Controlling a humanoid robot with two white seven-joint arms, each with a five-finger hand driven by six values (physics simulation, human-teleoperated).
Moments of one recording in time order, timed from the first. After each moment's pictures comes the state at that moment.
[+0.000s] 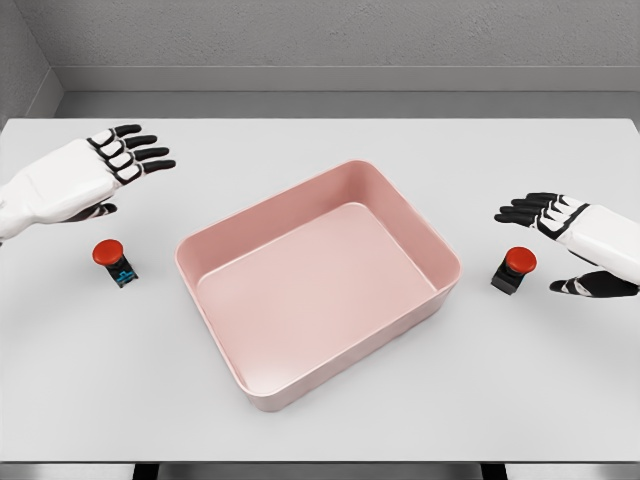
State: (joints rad) left arm -0.58 1.01 -0.77 -1.39 -0.78 -0.61 0.40; right arm 0.09 -1.00 0.04 -1.75 0.22 -0.61 0.26
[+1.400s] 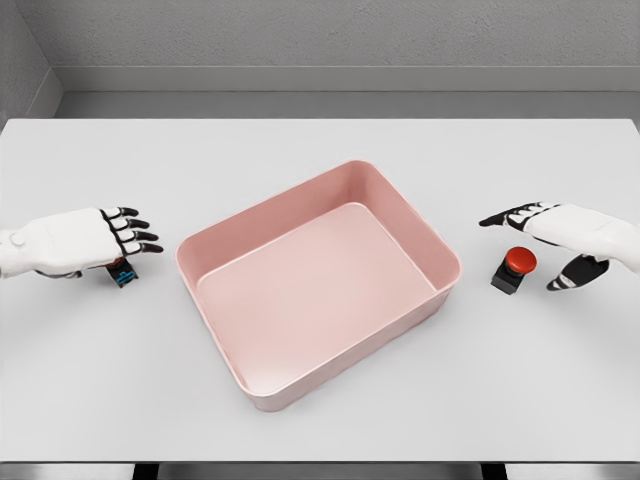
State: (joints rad) left arm -0.54 1.08 -0.78 -1.52 -0.79 -0.61 -0.13; right arm -0.23 -0.98 0.30 -1.75 0.25 -0.20 0.61
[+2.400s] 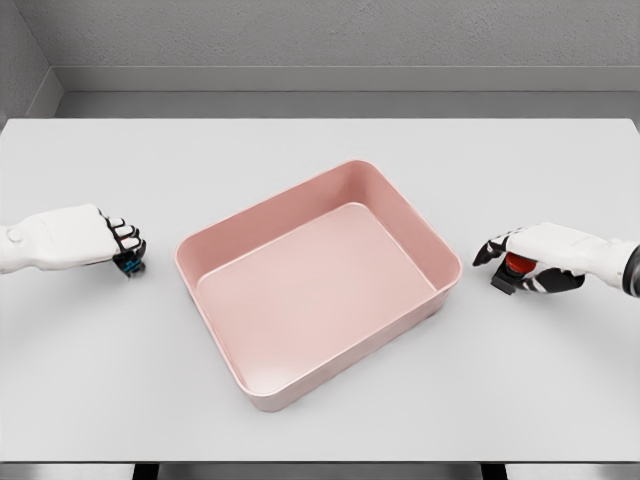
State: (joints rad) left arm -0.55 1.09 -0.76 -1.53 -0.79 -0.61 -0.16; right arm -0.24 -0.96 0.39 -1.74 0.26 -0.16 0.61
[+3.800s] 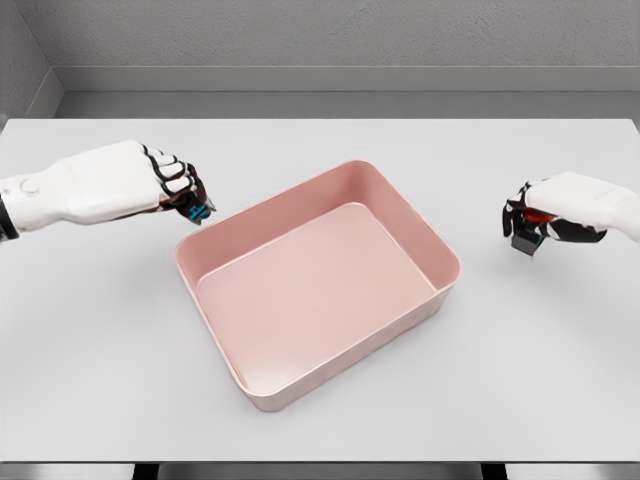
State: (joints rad) left arm -0.57 1.02 -0.61 -1.74 -0.59 -0.61 -0.15; right arm -0.37 -1.01 0.39 -1.75 0.25 -0.18 0.61
